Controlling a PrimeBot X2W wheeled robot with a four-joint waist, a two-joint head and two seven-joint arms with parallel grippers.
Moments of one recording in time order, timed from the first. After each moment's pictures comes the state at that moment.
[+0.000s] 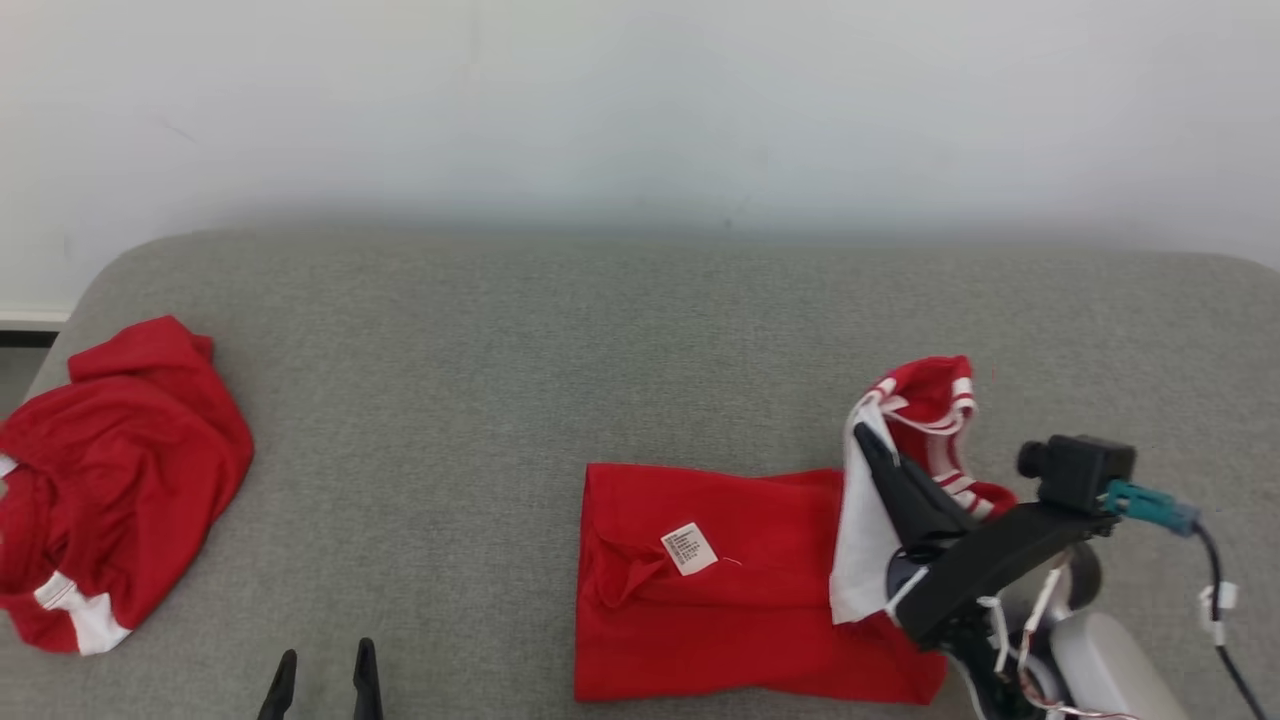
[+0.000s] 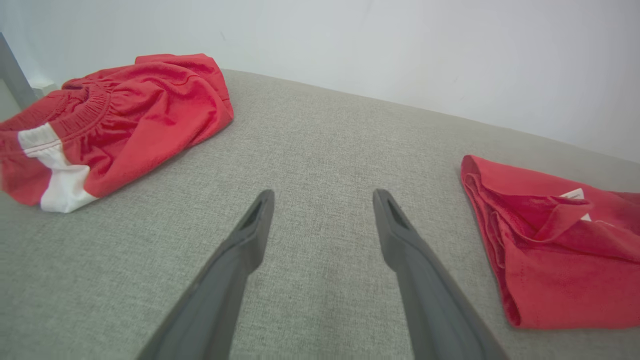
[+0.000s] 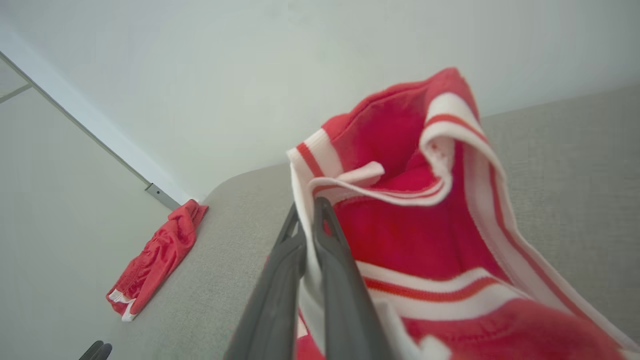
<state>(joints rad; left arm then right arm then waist) 0.06 0.05 0.03 0.28 -0.24 -0.11 -0.26 -0.25 -0.19 0.22 0.15 0.71 0.13 0.17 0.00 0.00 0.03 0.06</state>
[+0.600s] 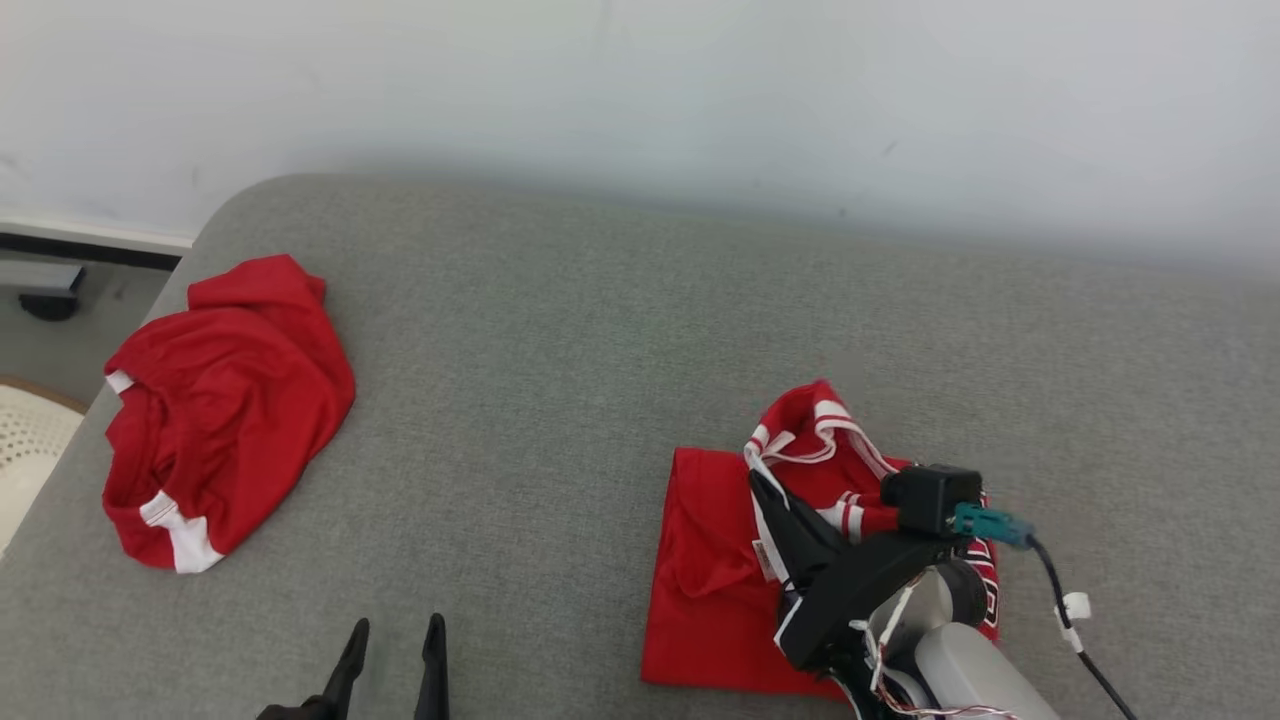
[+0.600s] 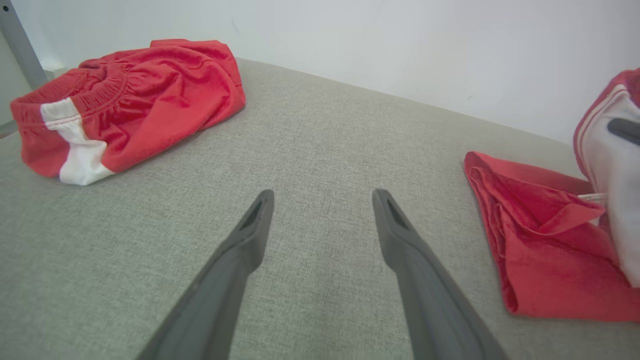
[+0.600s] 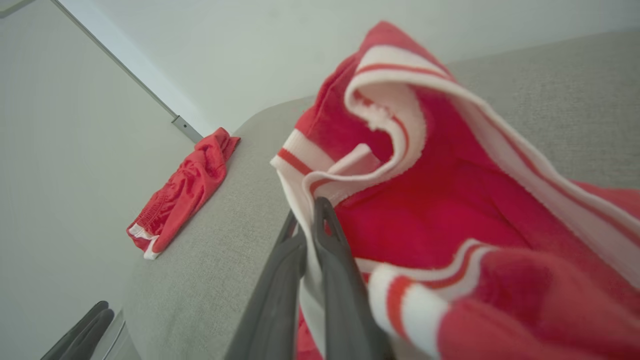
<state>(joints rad) -0.01 0.05 -0.09 0.32 -0.27 -0.11 -0.26 -0.35 -0.06 0.36 0.44 0.63 0.13 0.05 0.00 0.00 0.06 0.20</state>
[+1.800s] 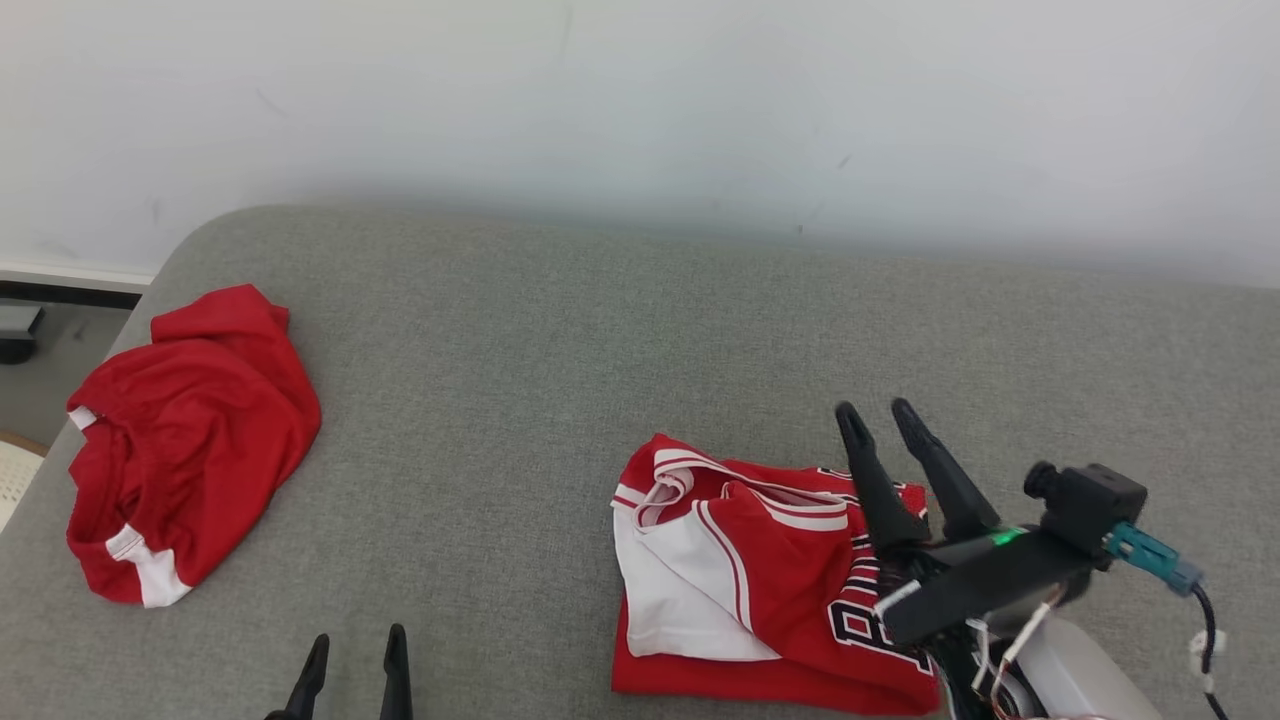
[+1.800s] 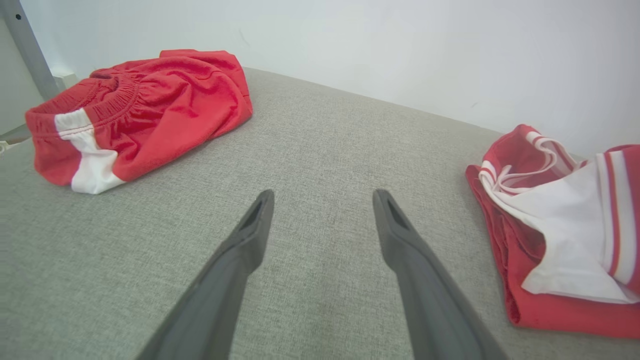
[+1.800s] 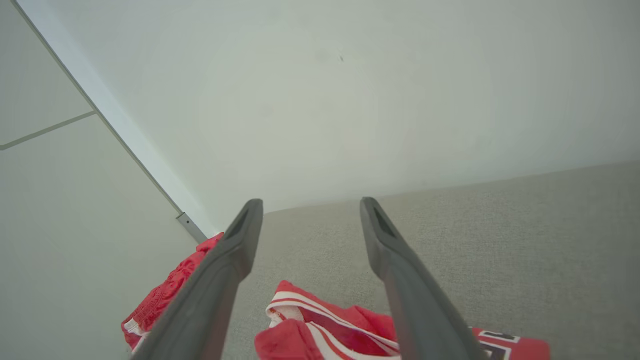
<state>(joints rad) 0.01 0.05 -0.04 0.32 -0.27 -0.10 -0.26 -0.32 -0.22 0.39 0.26 0.75 0.13 -0.20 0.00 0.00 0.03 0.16</state>
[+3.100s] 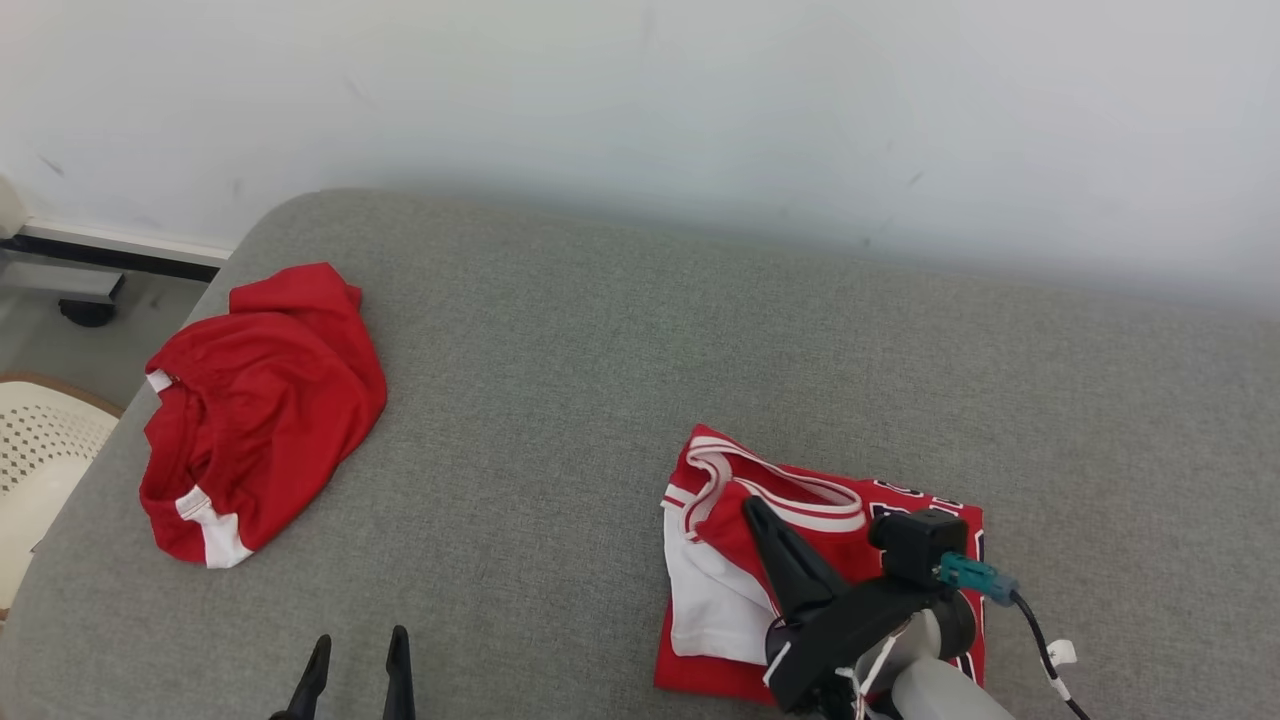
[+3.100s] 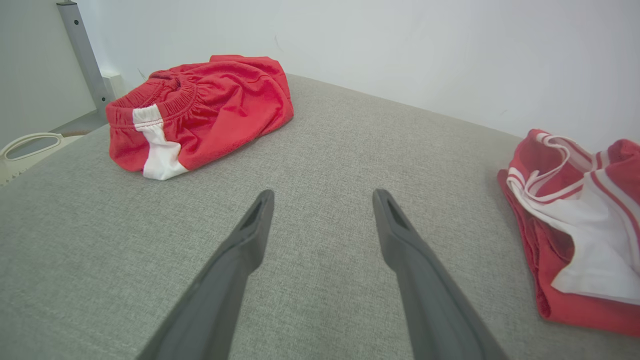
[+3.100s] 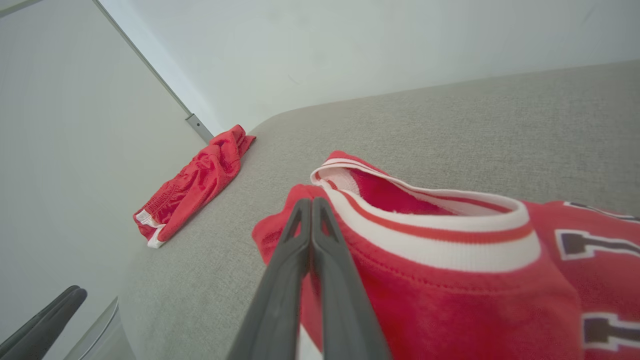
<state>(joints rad) 0.02 0.05 -0.03 0.32 -0.26 -0.10 -0.26 -0.37 -0.09 0.49 0.58 0.66 0.13 -0.15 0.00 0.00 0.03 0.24</state>
